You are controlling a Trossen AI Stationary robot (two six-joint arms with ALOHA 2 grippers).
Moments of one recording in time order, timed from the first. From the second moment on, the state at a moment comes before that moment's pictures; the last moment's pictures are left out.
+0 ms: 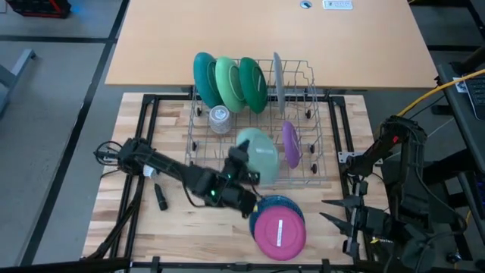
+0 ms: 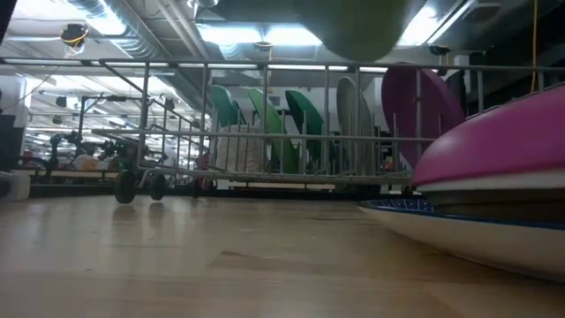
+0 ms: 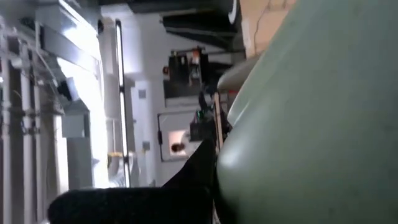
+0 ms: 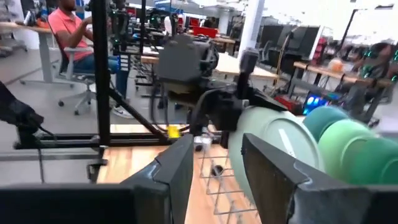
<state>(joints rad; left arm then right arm) -0.38 2.00 1.97 -0.80 -1.57 0.77 1.25 1.37 1.38 -0.53 1.49 0.43</state>
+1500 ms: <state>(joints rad) -0.10 1.98 1.95 -0.61 -1.08 0.96 1.25 1.13 1.38 -0.82 1.51 0.33</state>
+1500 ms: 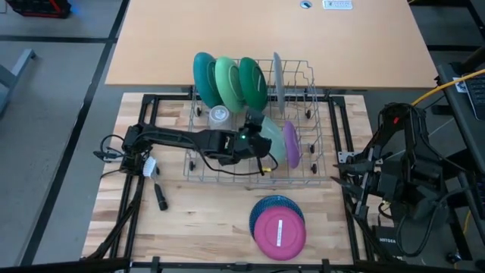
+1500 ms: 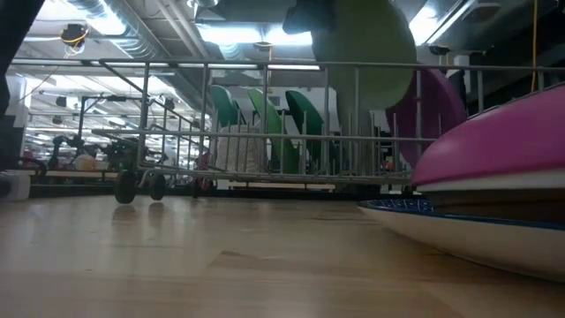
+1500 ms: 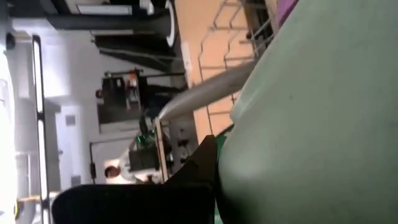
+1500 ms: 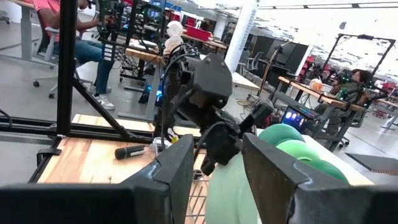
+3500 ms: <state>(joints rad) 0.06 2.09 1.92 -0.55 -0.56 1.19 1.25 1.13 1.38 -0.82 1.48 0.37</state>
